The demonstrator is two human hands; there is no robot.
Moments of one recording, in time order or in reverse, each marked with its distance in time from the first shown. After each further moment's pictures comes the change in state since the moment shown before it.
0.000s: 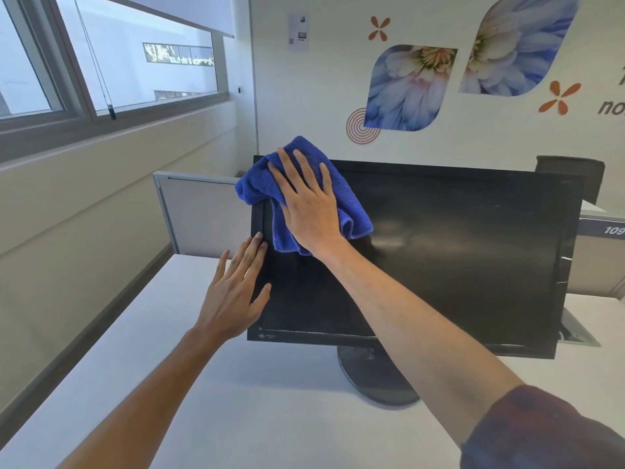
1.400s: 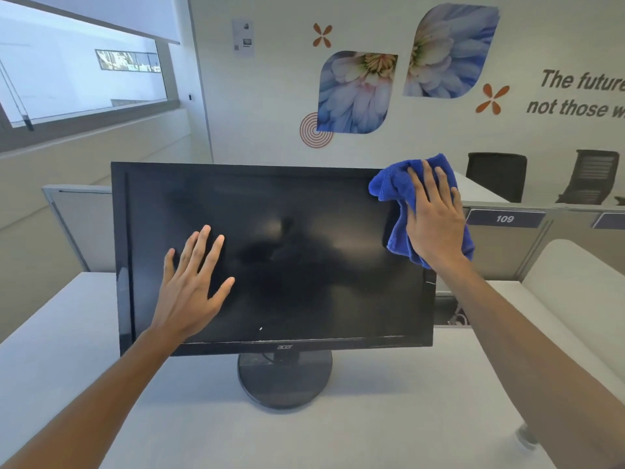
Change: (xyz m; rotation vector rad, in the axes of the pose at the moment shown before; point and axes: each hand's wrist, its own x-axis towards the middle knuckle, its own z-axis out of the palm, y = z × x) left_hand 0.057 0.136 0.031 0.039 0.062 -0.032; right_hand -0.174 0.357 -0.107 -0.196 -0.020 0.429
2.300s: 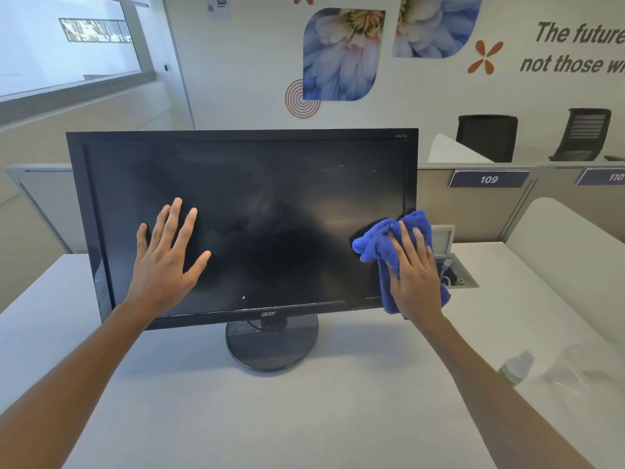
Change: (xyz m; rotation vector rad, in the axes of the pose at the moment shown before) left_hand -0.002 0.000 0.001 0.003 -0.039 0.008; right_hand -0.169 0.023 0.040 0.209 -0.145 0.019
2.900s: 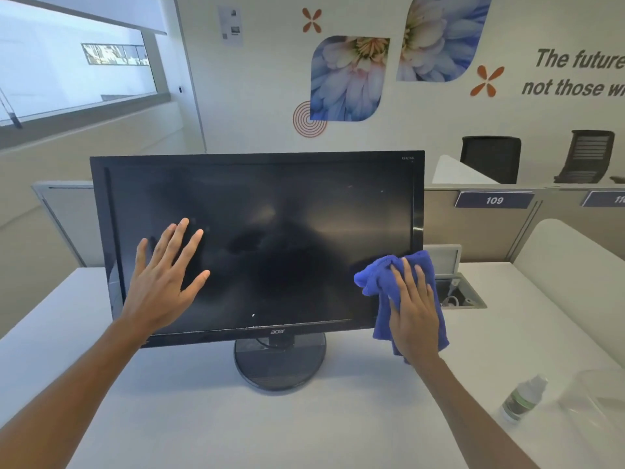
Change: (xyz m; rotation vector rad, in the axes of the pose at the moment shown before) left_hand -0.006 -0.019 -0.015 0.083 0.012 0.057; right_hand -0.029 -0.021 0.011 0.075 -0.024 0.074
